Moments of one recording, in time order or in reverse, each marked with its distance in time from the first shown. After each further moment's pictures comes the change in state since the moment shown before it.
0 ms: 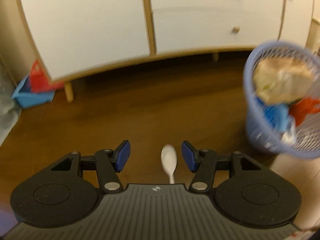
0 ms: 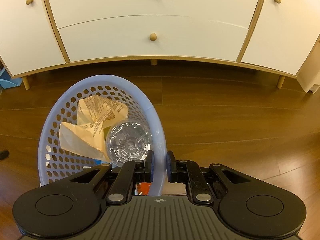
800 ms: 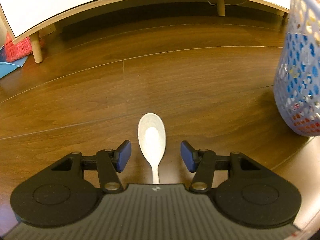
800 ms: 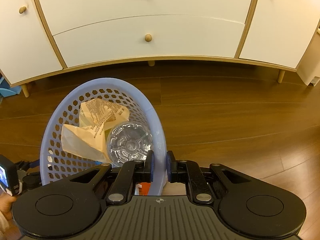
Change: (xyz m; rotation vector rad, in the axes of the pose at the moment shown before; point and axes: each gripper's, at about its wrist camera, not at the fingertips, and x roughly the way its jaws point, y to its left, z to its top) left arm 0.144 -0.024 -0.042 -0.015 0.138 -0.021; right arm -0.006 -0.003 -0.002 0.049 0.000 0.018
